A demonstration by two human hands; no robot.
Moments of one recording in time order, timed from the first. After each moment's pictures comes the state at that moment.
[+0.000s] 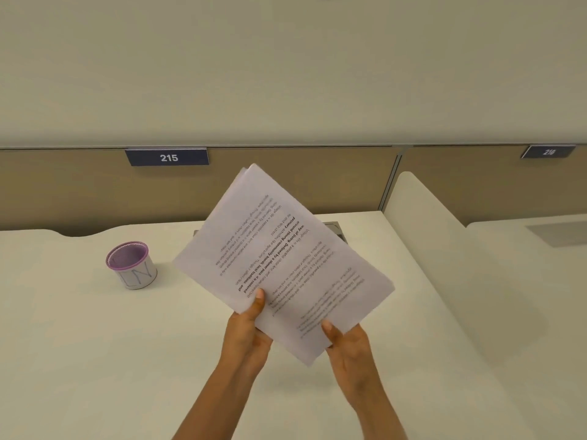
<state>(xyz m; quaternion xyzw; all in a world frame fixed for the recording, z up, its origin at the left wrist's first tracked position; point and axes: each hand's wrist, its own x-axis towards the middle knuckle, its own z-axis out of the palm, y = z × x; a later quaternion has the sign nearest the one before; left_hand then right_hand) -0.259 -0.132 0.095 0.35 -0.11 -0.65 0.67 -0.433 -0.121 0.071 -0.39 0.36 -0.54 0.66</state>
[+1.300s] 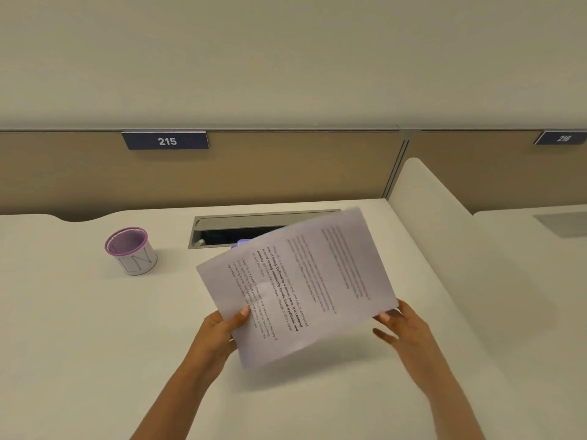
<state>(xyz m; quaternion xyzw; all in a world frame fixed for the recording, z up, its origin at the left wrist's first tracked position) -0.206 -0.117 0.054 0.55 -0.24 -0.61 0.51 -0.539 -0.143 0.055 -0.37 0.50 -0.48 0.61</state>
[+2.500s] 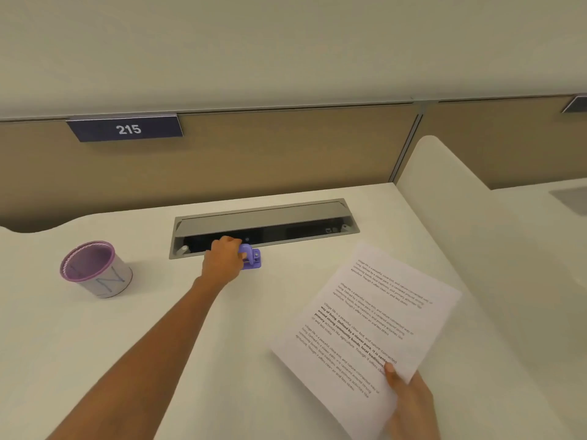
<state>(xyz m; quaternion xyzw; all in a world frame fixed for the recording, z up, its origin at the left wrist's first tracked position) -0.159 -0.345 0.006 0.75 -0.63 -0.16 0.09 -0.474 -0.128 0.012 -0.08 0.60 -0.57 0.56</state>
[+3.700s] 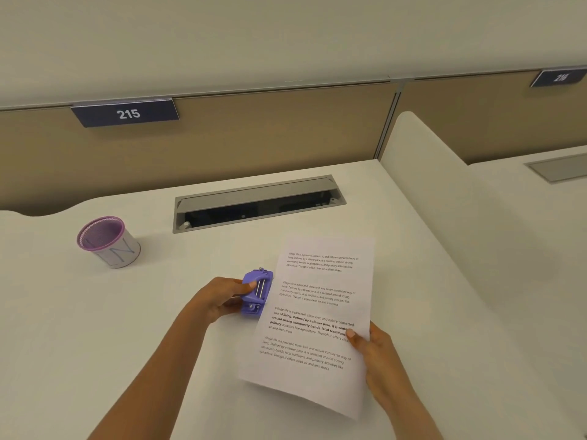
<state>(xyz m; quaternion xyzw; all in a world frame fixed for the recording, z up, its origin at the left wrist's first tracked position) -0.177 -0.203 0.016 0.66 -0.27 -0.65 0.25 -0.463 -0.088 0.017 -0.25 0.57 -0.45 0.64</state>
